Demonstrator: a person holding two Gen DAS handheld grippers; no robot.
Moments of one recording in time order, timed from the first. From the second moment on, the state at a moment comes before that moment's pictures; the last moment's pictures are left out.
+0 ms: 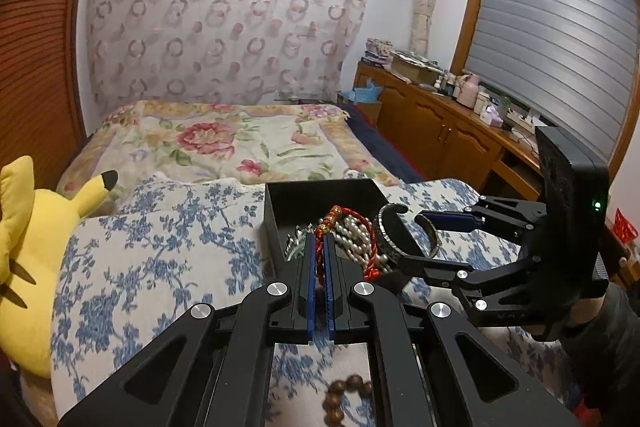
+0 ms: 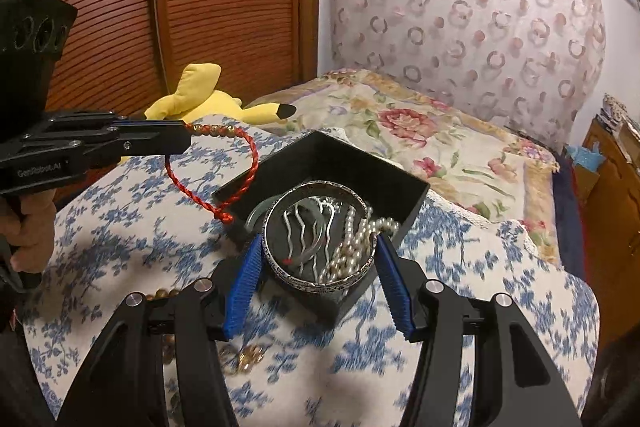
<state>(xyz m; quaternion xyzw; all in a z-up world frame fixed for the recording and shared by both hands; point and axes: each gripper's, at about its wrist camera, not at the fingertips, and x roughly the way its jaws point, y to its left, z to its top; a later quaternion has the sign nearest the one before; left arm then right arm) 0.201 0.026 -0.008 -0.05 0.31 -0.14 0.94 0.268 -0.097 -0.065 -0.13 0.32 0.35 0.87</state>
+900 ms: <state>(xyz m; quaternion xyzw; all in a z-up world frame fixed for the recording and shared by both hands) 0.255 0.022 -0.023 -0.05 0.34 -0.14 0.93 0.294 -0.104 -0.067 -0.11 0.33 0.37 0.86</state>
